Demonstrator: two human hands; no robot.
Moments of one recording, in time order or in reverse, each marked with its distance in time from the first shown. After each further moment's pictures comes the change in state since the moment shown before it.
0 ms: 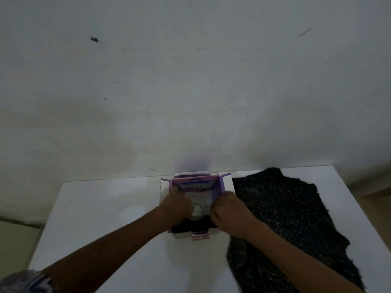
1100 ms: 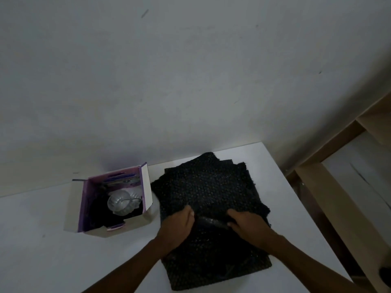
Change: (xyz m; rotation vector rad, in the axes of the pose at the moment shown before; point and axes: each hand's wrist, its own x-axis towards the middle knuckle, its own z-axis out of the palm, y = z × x) left_hand 0.071 0.259 -0.004 -0.802 0.062 -0.216; right_hand -0.256 0.172 0.059 0.373 -0.075 0.377
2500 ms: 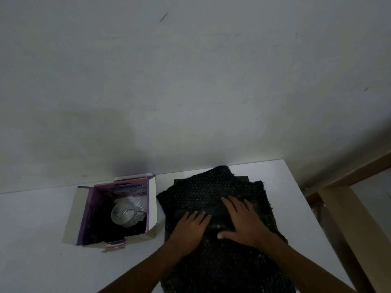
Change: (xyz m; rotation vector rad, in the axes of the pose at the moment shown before) left_hand 0.057 -0.023 0.019 0.513 -0.135 0.202; right_hand 0.095 0.016 -0.004 -0.201 -0.099 -0.047
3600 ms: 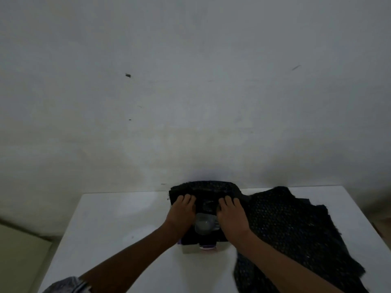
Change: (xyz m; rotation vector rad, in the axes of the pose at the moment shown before) left_hand -0.142 -0.213 -0.110 0.531 0.007 -0.123; right_hand 0.119 -0.294 -0.044 -0.519 0.127 -0.011
